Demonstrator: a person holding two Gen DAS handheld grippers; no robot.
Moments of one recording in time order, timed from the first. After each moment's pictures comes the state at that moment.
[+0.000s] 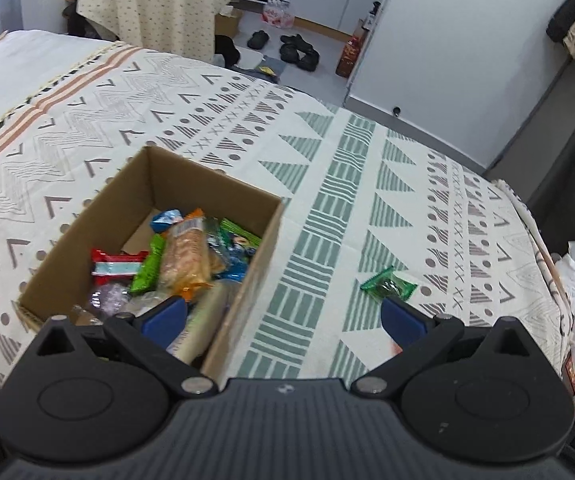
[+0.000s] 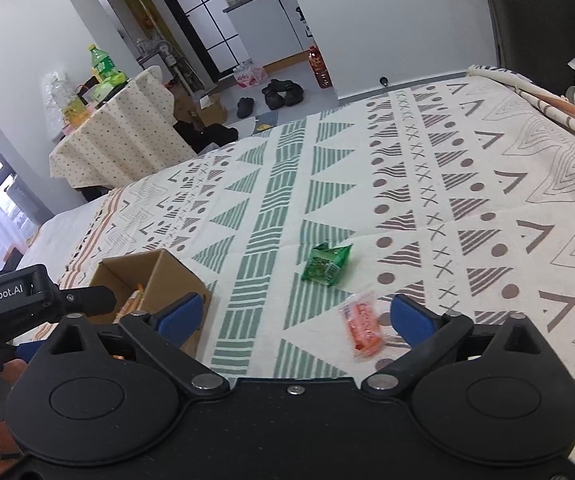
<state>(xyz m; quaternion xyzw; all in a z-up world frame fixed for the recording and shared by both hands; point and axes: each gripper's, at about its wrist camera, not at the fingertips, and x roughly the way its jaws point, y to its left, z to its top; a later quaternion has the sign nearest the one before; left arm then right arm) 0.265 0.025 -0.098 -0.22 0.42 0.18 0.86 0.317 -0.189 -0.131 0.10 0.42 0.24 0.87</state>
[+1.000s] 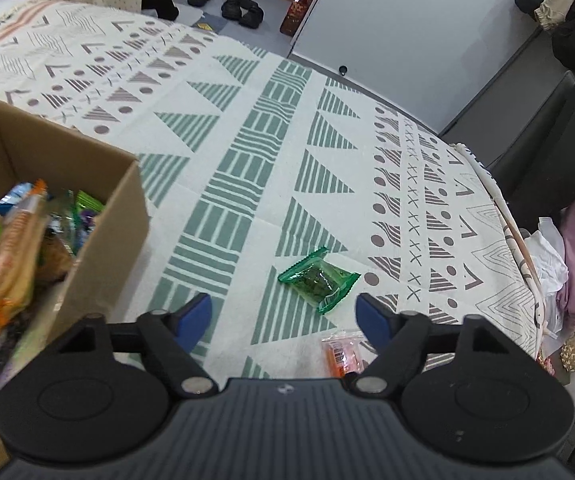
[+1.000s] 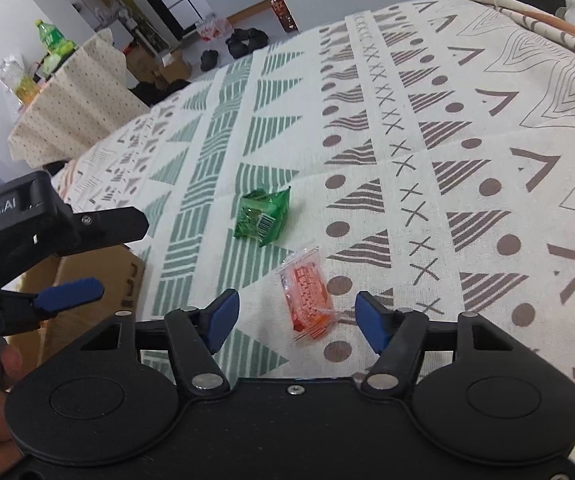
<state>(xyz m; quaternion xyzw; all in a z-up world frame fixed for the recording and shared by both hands) 0.349 -0.002 -0.166 -0.26 0.45 0.08 0.85 0.357 -0.192 -0.203 0.10 0.51 0.20 0.83</state>
